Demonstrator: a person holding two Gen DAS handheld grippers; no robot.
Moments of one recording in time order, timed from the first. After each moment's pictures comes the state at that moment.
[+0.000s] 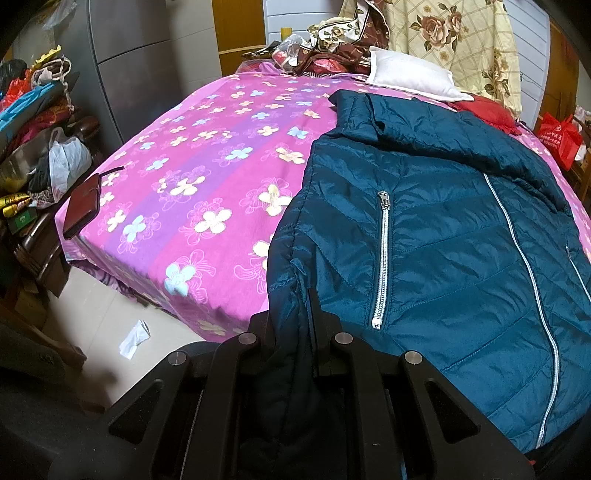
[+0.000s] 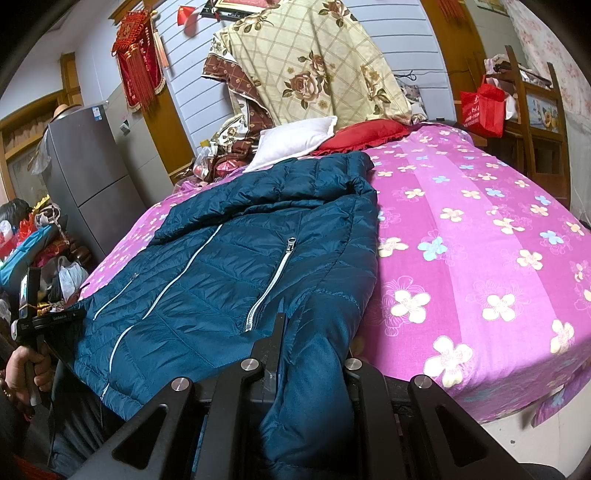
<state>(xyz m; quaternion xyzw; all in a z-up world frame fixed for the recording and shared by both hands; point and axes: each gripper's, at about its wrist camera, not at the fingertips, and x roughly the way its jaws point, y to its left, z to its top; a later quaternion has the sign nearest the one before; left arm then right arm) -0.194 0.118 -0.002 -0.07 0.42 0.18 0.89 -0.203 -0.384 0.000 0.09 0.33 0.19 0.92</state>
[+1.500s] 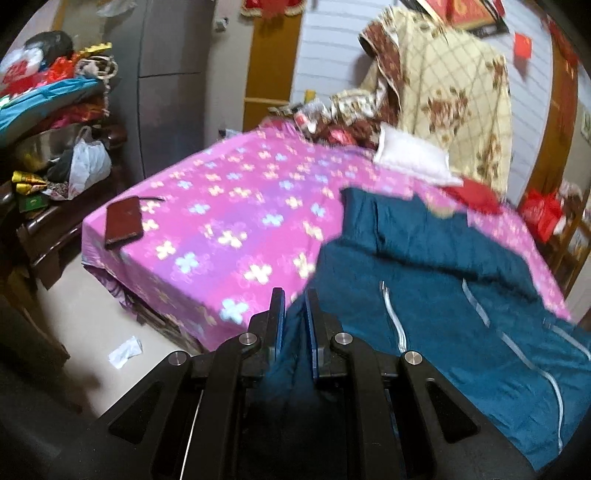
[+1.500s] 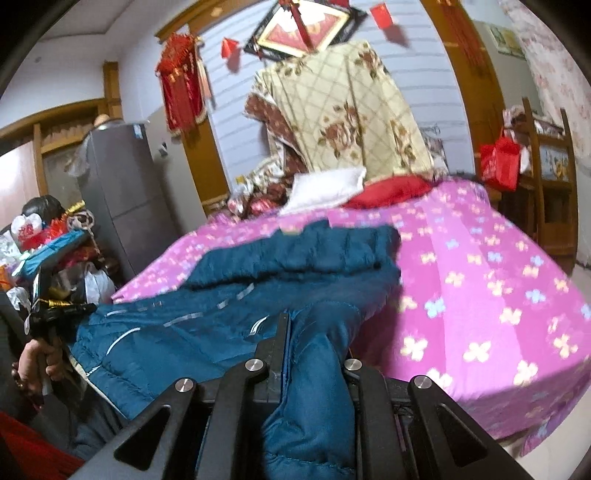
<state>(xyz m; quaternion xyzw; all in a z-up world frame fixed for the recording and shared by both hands) -0.283 0.153 0.084 -0.14 0.29 0.19 0.93 -0.250 -0.406 0.087 0.07 0.22 0.24 0.94</state>
